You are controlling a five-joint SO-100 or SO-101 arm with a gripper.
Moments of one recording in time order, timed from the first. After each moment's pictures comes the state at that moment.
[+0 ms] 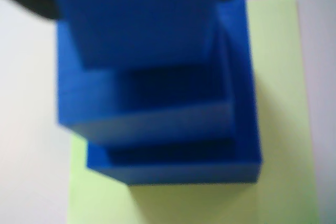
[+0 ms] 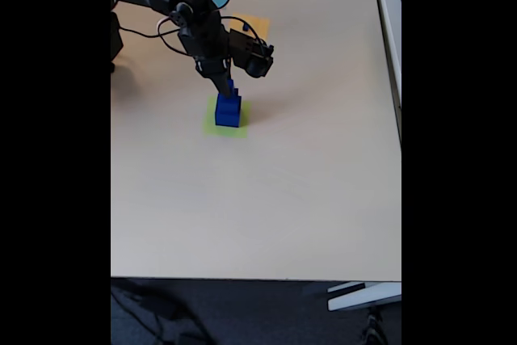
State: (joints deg) arm 27.5 86.5 83.4 70.8 65.7
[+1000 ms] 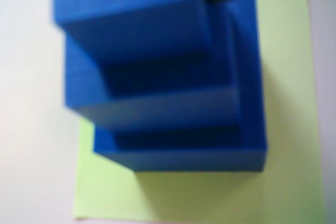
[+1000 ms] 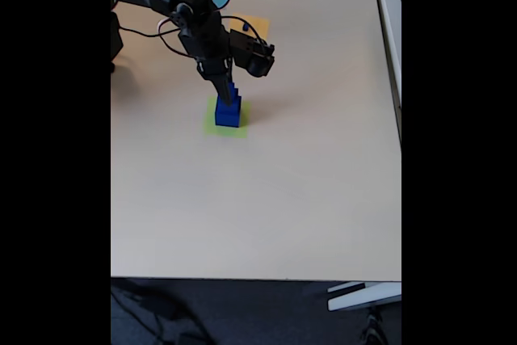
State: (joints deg) arm 27.2 86.5 83.8 69.4 63.9
